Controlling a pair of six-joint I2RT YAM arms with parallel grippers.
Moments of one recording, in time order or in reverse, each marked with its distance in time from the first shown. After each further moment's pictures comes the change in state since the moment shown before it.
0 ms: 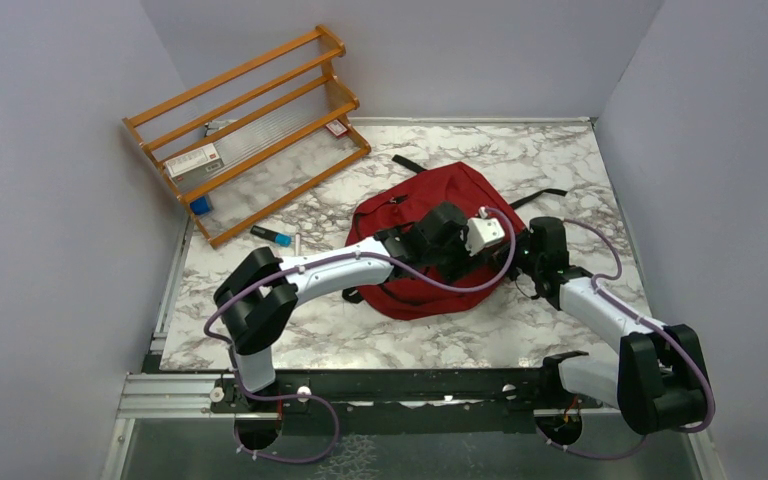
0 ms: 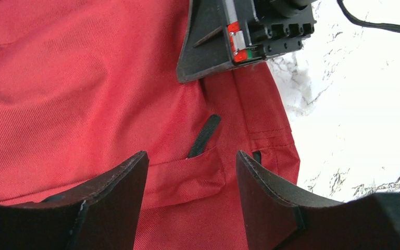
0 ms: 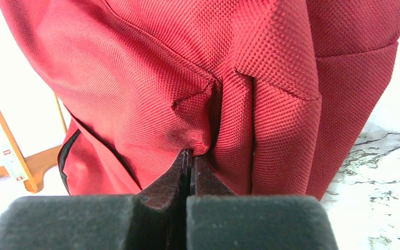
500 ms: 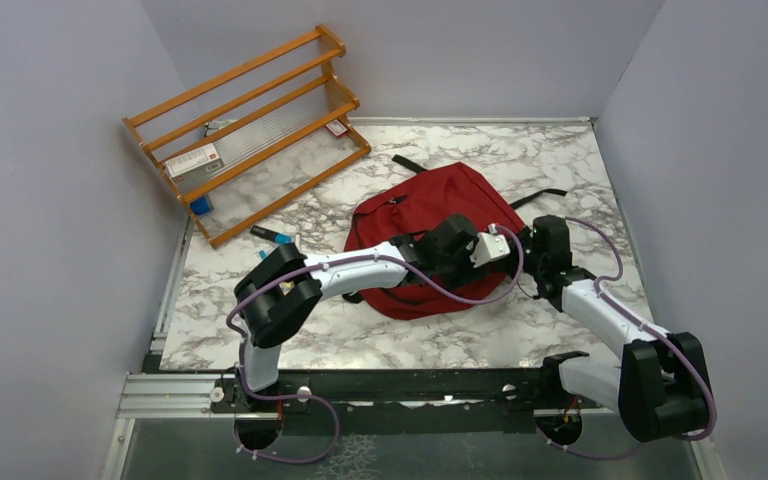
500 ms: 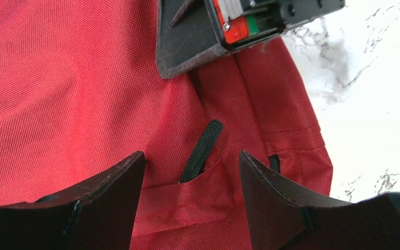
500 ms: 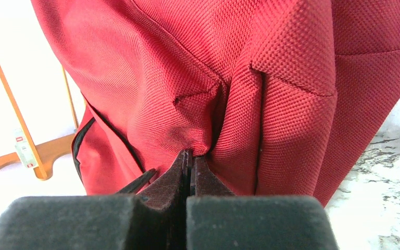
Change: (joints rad) left arm -0.035 0.100 0.030 -0.001 -0.068 0.111; right arm -0.002 -0.032 0.000 0.005 -0.044 -0.006
